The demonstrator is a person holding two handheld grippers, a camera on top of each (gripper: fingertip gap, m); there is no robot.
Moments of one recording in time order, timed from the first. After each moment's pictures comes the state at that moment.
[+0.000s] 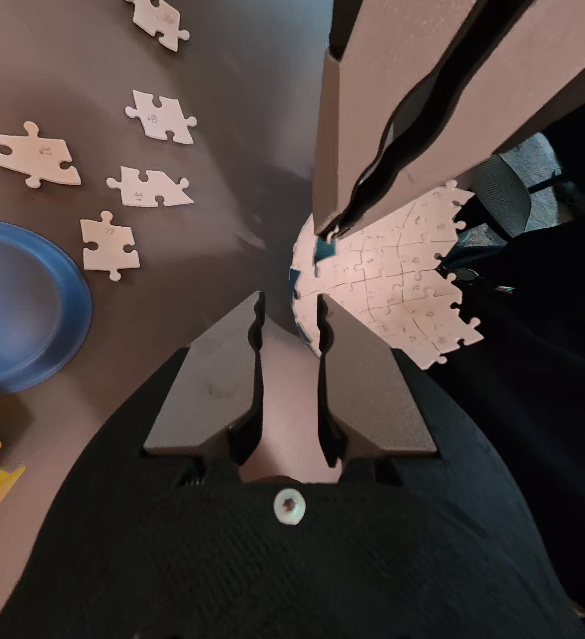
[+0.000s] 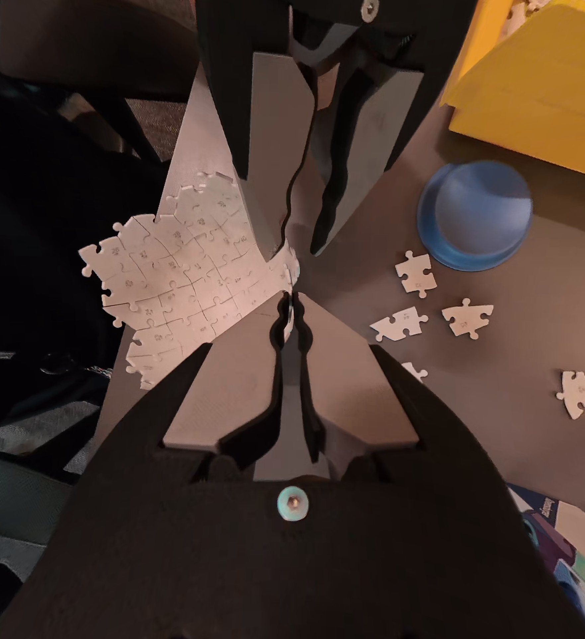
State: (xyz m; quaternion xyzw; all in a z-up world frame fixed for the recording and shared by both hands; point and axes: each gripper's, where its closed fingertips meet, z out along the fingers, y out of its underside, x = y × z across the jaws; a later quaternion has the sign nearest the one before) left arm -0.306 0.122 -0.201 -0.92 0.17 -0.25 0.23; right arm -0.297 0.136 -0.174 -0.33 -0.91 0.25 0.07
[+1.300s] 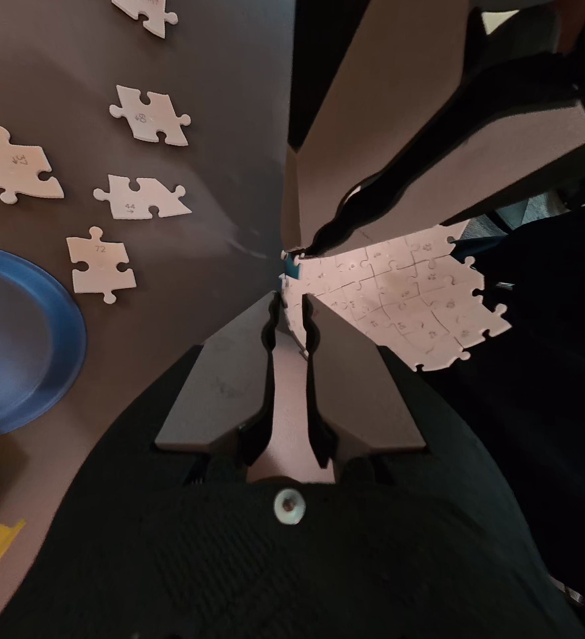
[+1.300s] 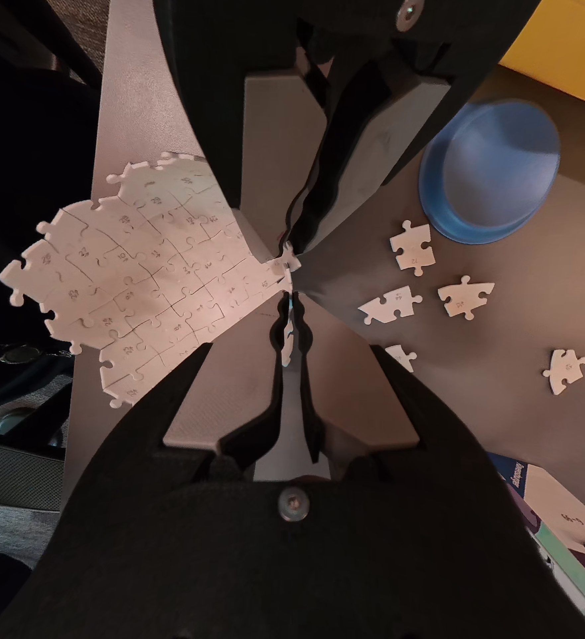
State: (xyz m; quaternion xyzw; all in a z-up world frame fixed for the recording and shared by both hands) left arm -0.302 0.133 -0.213 -0.92 0.18 -0.26 0.21; right arm -0.304 0.147 -0.201 -0.34 -0.93 0.14 0.06
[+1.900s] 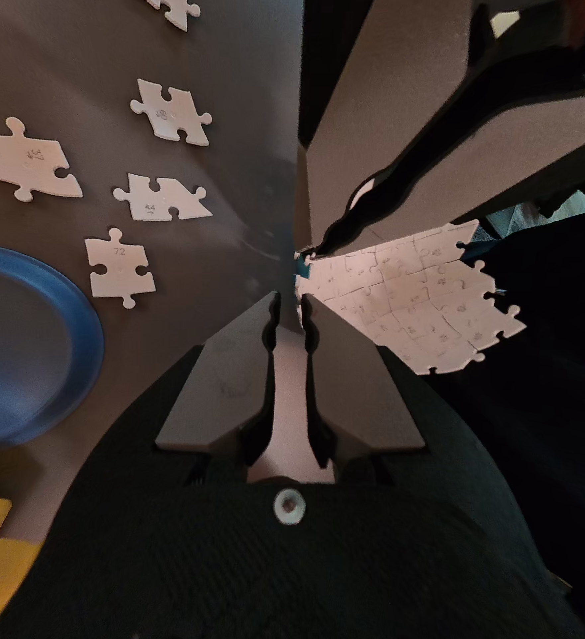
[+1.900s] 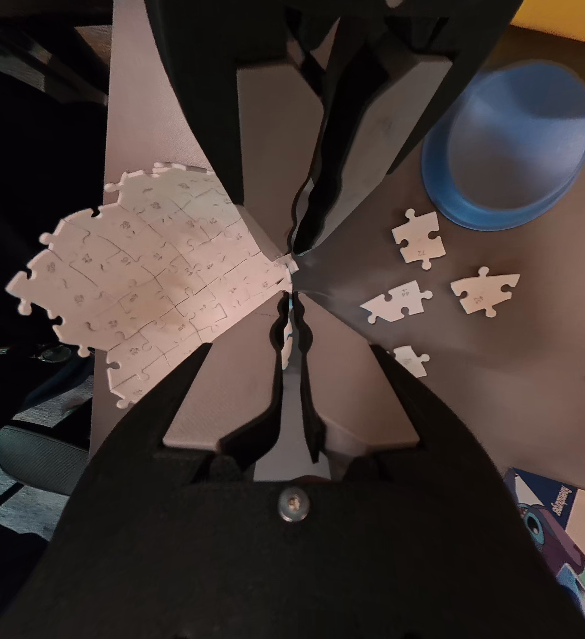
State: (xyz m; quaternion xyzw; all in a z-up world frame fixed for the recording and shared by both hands) left arm -0.310 0.142 -0.219 -0.92 0.16 -0.29 0.19; right arm -0.306 0.155 -0.207 -0.37 -0.91 0.18 0.00
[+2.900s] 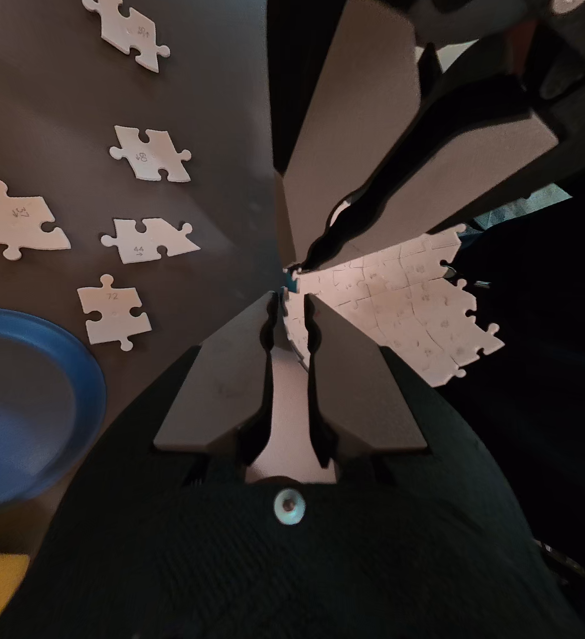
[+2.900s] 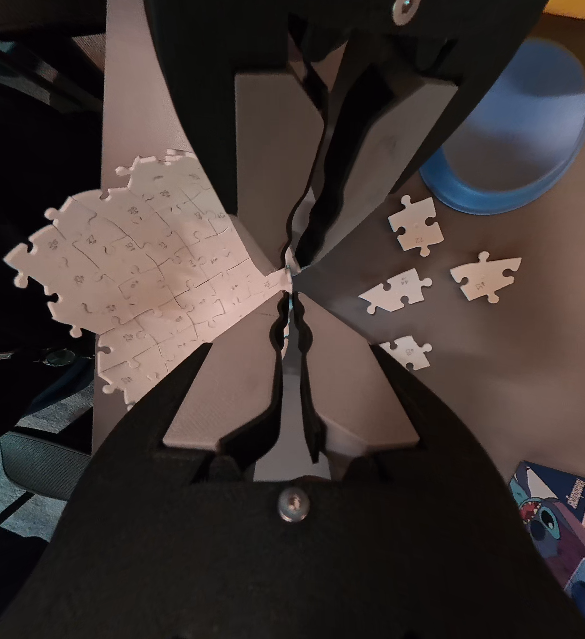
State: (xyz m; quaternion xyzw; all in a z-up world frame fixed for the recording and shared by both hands) left arm -0.301 0.152 -0.213 -0.91 0.20 -0.31 0.19; right arm -0.303 0.162 -0.208 -0.39 -0.90 0.19 0.00
